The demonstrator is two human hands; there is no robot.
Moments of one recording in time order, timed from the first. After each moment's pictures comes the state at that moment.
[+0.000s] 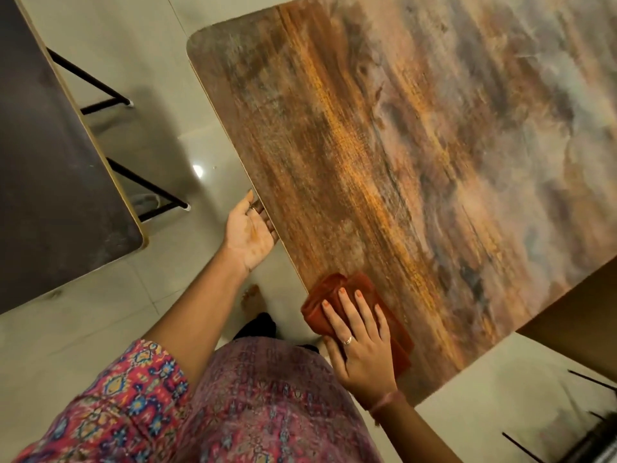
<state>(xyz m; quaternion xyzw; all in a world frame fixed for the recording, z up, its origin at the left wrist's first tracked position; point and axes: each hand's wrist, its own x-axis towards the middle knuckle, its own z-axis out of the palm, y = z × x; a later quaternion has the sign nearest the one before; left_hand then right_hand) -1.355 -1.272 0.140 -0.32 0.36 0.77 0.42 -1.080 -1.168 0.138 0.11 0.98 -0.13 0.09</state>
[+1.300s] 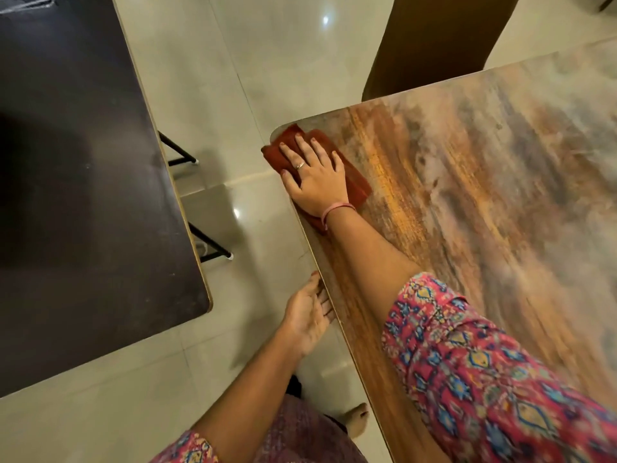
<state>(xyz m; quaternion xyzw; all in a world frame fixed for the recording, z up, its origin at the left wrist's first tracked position) -1.359 -1.279 0.138 -0.38 0.34 0.73 0.45 -1.517 -1.179 0.142 0.05 0.99 -0.14 0.06</state>
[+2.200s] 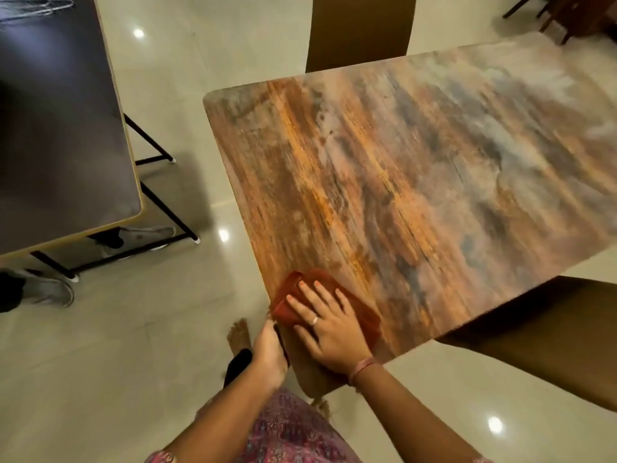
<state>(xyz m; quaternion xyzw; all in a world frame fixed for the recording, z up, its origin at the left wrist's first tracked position) -1.081 -1.225 0.149 -0.43 0.40 0.73 0.34 -1.042 -1.096 0.139 -0.05 0.98 -0.14 0.08</state>
